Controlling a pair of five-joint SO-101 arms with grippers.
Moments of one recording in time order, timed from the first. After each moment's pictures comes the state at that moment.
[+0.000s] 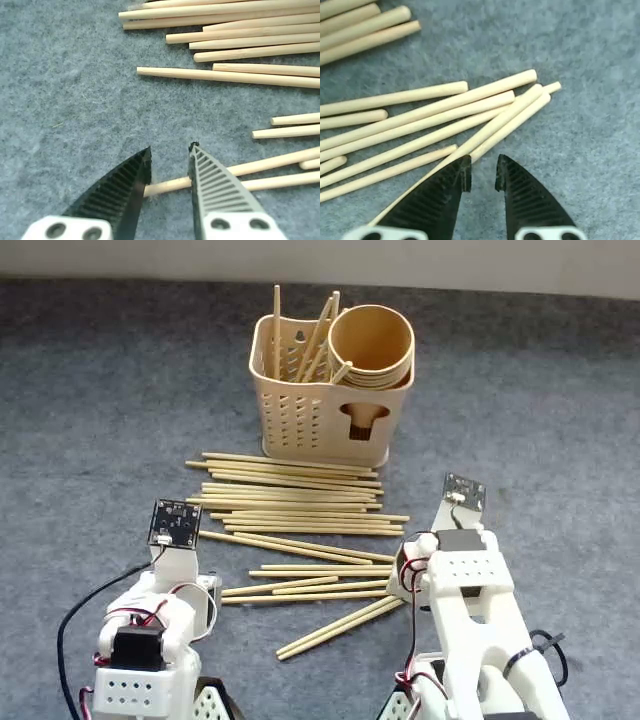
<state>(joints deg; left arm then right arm) -3.1 -104.0 95.9 76.1 3.4 -8.0 -34.1 64.8 64.6 -19.4</state>
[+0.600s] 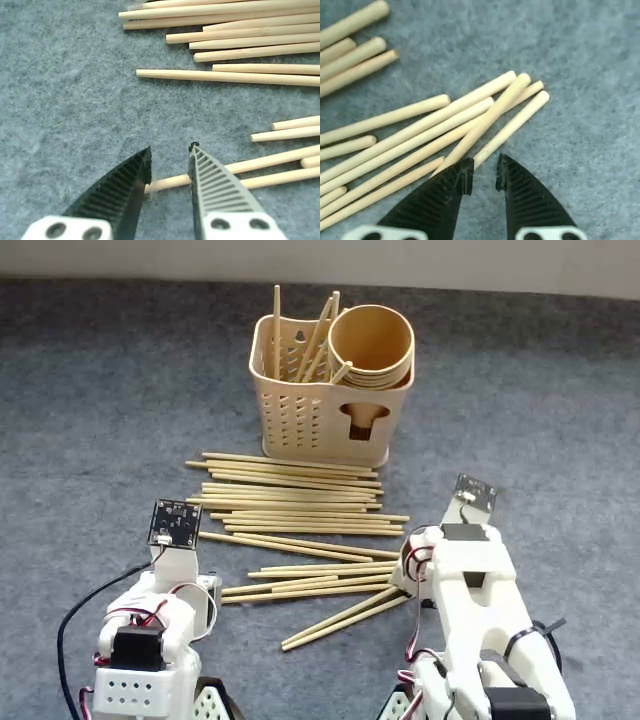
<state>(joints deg) -3.1 -104.0 95.9 76.1 3.4 -4.5 -24.4 64.0 59.6 -23.5</state>
